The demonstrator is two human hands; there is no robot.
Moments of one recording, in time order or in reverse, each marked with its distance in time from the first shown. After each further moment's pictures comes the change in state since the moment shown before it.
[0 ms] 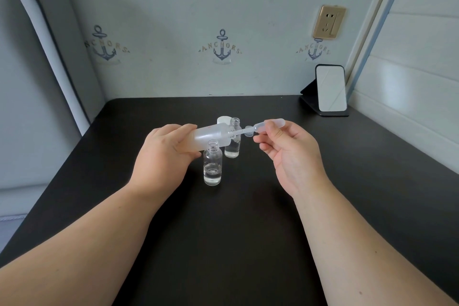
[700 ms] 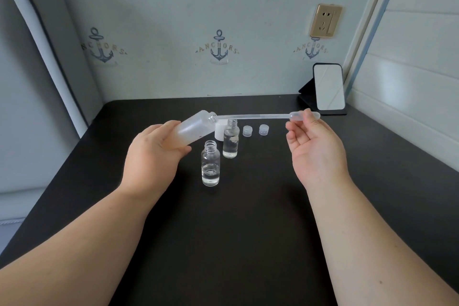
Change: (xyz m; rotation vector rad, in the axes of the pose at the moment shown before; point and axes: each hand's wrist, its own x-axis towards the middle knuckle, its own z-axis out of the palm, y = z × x) left_hand 0.001 -0.004 -0.007 -0.098 0.070 -0.122; right_hand 0.011 -0.018 -0.026 0.308 0.232 0.022
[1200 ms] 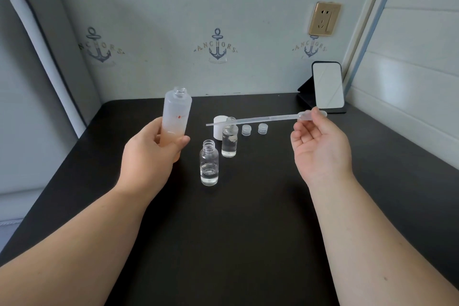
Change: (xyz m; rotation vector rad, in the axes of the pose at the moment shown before) left_hand 0.000 0.001 -0.001 -0.222 -0.017 -0.153; right_hand 0.005 -0.004 -0.005 0.118 0.014 0.019
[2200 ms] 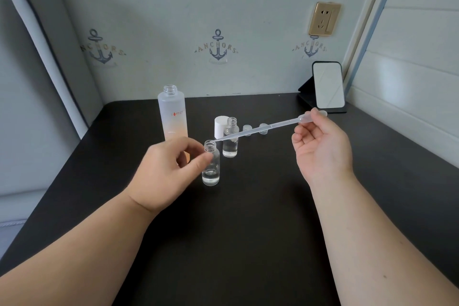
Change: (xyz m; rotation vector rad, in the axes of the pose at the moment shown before) left_hand -0.023 0.015 -0.006 0.011 -0.266 0.277; right_hand 0.003 0.000 -0.003 -0.038 -0.013 -0.010
